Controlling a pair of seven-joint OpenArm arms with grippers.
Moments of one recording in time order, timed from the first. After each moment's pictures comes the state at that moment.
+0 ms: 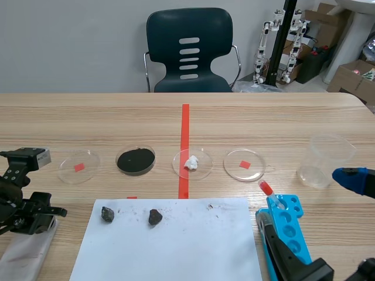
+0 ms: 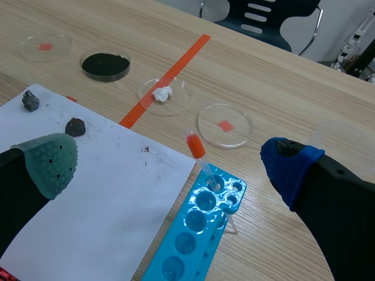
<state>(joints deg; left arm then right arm) 3.4 -31.6 8.2 83.0 -31.9 -2.2 60.4 -60.9 26.4 1.7 121.5 2.8 6.0 18.9</state>
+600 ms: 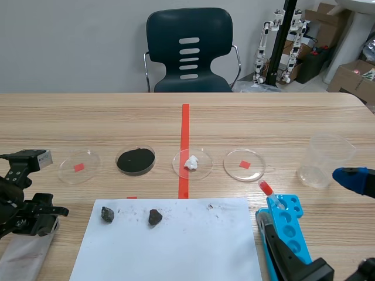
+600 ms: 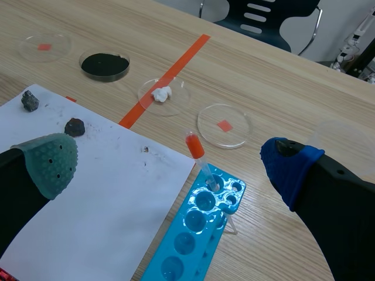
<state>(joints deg) 3.4 -31.8 8.2 83.0 -36.4 -2.4 61.5 -60.9 26.4 1.7 121.5 2.8 6.0 18.9</state>
